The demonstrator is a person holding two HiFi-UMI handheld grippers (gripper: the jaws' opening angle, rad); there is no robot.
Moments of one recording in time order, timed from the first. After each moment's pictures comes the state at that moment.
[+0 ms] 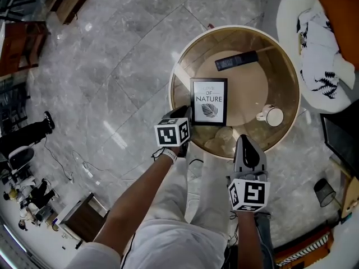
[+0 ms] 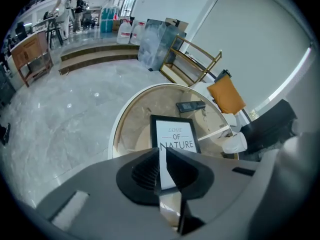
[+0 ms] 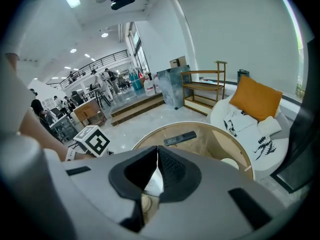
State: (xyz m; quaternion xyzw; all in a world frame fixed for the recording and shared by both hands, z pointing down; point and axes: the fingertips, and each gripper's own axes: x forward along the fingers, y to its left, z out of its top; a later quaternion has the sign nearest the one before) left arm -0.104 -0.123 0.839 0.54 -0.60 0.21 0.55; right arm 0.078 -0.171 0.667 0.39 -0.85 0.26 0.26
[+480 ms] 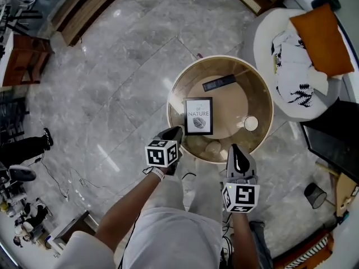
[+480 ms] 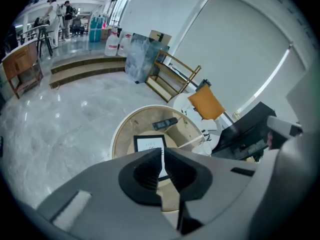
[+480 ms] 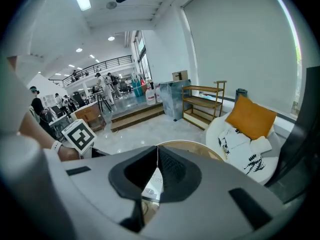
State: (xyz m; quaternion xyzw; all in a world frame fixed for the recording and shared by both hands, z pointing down) left arm -0.090 -0.116 0.679 0.61 -0.58 0.19 0.51; right arm 0.093 -0.169 0.536 0.40 -0.86 0.21 0.24
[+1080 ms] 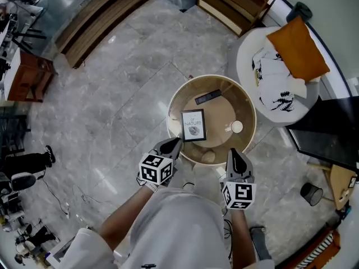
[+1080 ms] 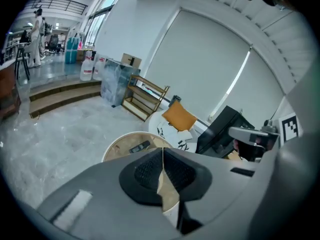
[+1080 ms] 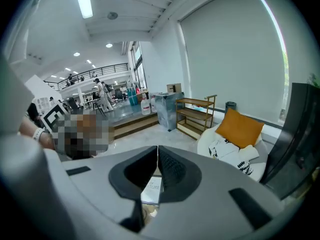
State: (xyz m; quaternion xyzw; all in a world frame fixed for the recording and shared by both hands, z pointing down) left arm -0.055 -0.111 0.485 0.73 -0.54 0.14 0.40; right arm 0.131 -0.147 0.423 0.44 -0.85 0.19 0.21
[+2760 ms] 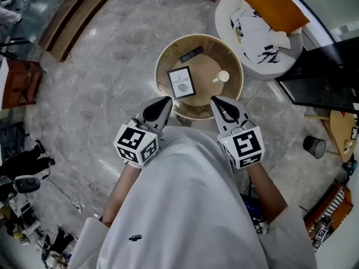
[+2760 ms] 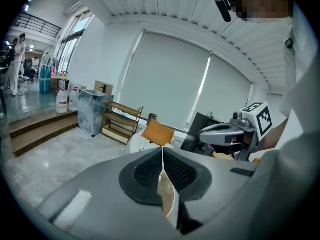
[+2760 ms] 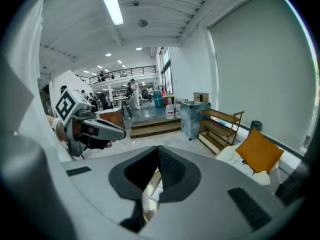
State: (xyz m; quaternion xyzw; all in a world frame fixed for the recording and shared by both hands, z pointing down) left arm -0.006 -0.053 0.311 0.83 -0.48 0.11 0.25; right arm 0.107 -0.076 0.296 0.31 -0.92 0.11 0.21
